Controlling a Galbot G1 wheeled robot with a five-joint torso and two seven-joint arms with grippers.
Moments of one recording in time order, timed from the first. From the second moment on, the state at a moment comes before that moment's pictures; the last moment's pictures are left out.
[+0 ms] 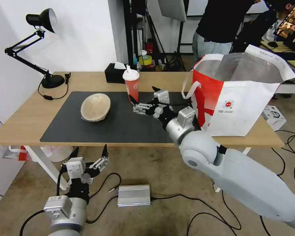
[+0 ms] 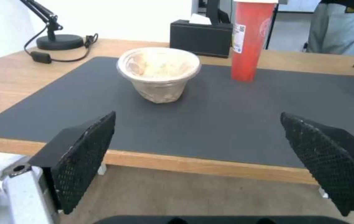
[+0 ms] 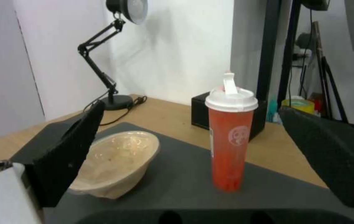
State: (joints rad) left arm 1.89 -1.61 -0.57 -2.45 -0.06 0.15 -0.02; right arm -0.53 0.97 -0.37 2.06 0.80 -0.19 0.43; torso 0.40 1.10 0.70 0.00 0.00
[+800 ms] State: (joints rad) left arm 1.89 -1.61 -0.57 -2.45 -0.05 0.14 -0.02; right arm -0.50 1.01 -0.37 2.01 0.81 -0.26 0.48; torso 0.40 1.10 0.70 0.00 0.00
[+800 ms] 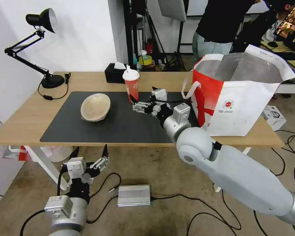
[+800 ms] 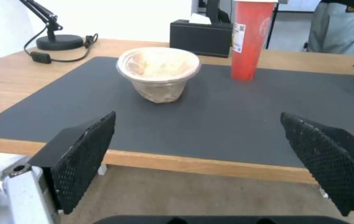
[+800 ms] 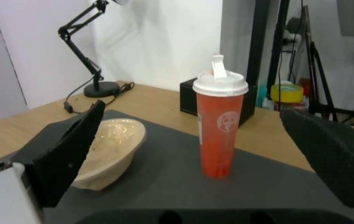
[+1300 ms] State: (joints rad) left arm 1.89 -1.61 -0.57 -2.44 -0.05 0.14 -0.02; right arm -0.48 1.04 -0.38 1.96 0.82 -0.30 0.47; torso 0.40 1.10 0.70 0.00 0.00
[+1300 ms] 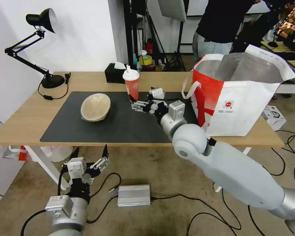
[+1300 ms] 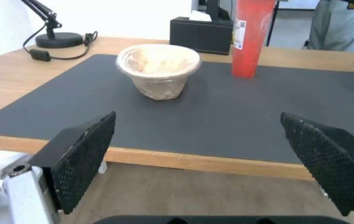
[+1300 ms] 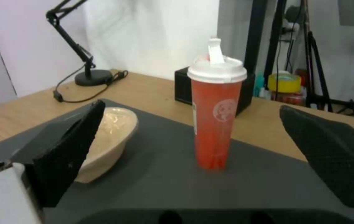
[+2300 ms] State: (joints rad) left arm 1.89 -1.61 -0.57 -2.44 -0.05 0.14 -0.02; right arm -0.44 1.09 -0.39 1.88 0.81 -0.31 0.45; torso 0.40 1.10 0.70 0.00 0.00
